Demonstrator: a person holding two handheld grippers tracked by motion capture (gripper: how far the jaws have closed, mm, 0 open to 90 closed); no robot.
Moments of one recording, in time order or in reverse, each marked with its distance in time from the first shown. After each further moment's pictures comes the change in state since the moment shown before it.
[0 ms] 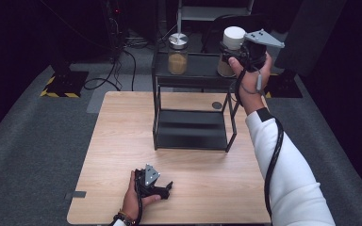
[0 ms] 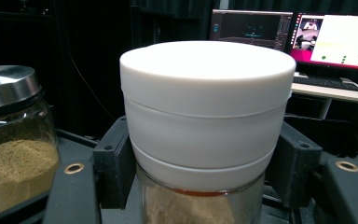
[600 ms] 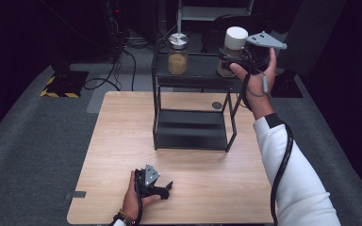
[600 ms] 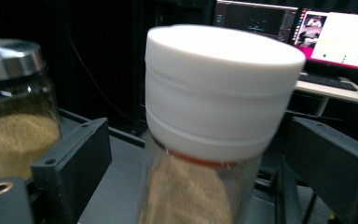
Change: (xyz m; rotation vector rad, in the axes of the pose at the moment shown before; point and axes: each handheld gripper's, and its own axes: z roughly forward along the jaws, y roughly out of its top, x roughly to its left) left arm 0.000 0.000 0.000 0.000 0.000 0.000; right arm -0.002 0.005 -0.012 0.049 0.001 -0.063
